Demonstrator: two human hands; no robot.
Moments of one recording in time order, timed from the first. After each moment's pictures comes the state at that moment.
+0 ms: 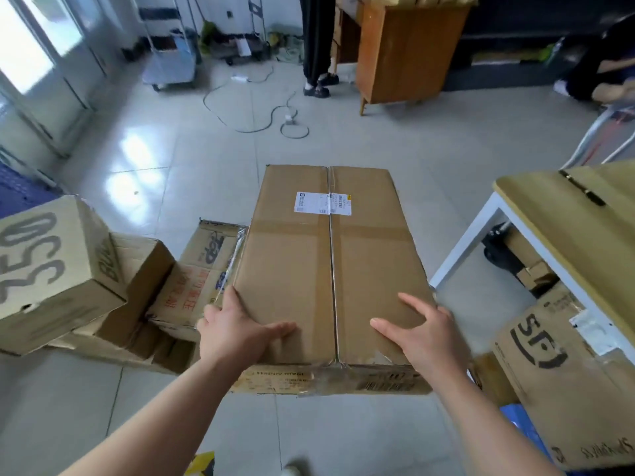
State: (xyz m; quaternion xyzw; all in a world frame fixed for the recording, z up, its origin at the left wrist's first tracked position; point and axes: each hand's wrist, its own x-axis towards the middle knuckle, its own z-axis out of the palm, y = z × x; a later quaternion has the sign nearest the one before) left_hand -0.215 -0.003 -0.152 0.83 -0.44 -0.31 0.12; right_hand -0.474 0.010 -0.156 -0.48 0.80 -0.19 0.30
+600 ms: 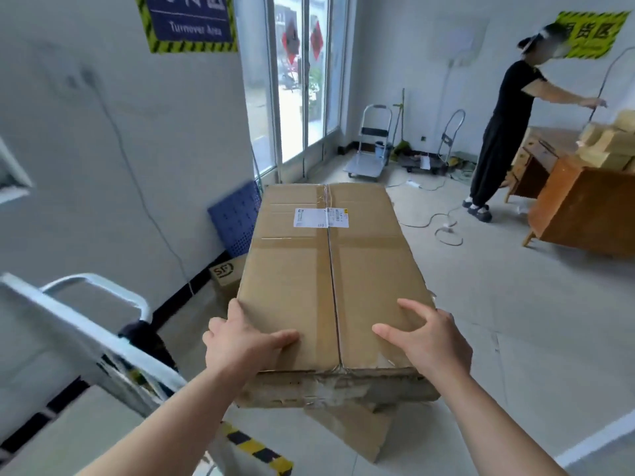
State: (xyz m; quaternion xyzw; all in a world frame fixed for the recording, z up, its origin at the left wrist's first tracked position) left_hand -0.046 0.259 0.033 0.91 -0.21 -0.19 0.31; right_hand -0.264 0.112 0.029 -0.75 0.58 -0.18 0.27
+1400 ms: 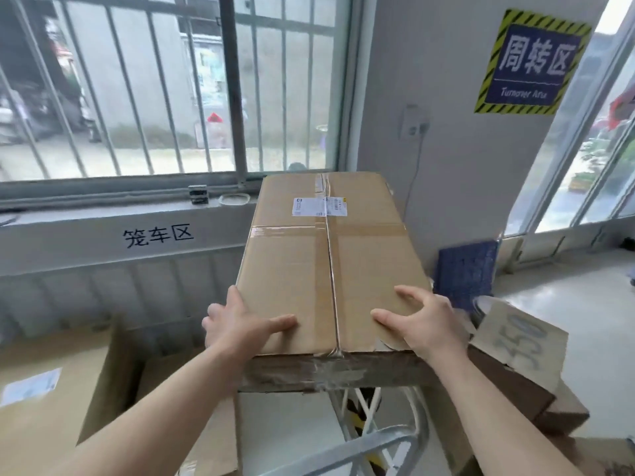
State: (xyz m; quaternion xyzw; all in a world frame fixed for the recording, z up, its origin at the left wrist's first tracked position) left_hand 0.084 0.632 0.101 0.91 0.16 -0.01 0.38; right_hand 0.047 0.369 0.099 -0.92 0.20 -0.14 0.31
